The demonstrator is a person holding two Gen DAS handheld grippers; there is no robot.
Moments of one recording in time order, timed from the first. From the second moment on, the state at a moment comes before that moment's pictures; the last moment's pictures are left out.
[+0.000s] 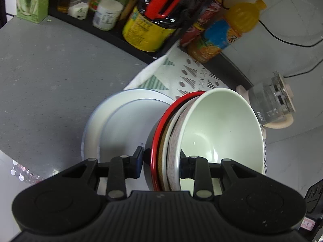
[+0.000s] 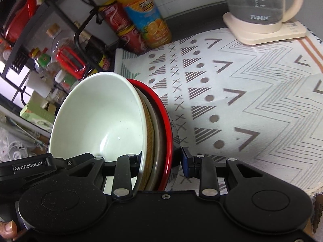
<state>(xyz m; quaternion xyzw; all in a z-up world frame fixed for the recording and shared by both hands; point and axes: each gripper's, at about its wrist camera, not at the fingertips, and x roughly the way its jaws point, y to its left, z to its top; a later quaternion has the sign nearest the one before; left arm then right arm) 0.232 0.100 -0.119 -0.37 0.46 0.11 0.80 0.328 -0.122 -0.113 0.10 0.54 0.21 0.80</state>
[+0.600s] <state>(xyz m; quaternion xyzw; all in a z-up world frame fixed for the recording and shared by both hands) 0.233 0.125 -0.142 -0.37 0.47 0.13 0.79 0.328 -0.087 -0.138 0.09 0.57 0.22 0.79</state>
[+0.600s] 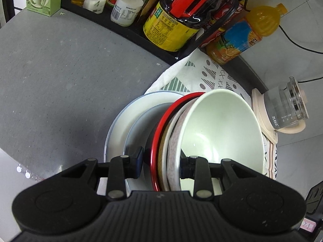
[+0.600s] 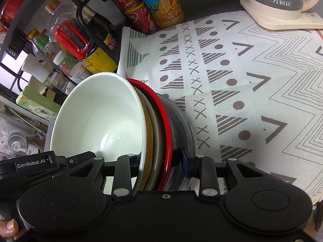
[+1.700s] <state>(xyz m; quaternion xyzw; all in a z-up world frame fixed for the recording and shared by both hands) 0.227 0.096 -0.079 -0.24 0.45 0.09 0.85 0.274 -0.120 -0.074 0.06 0.46 0.14 0.88</state>
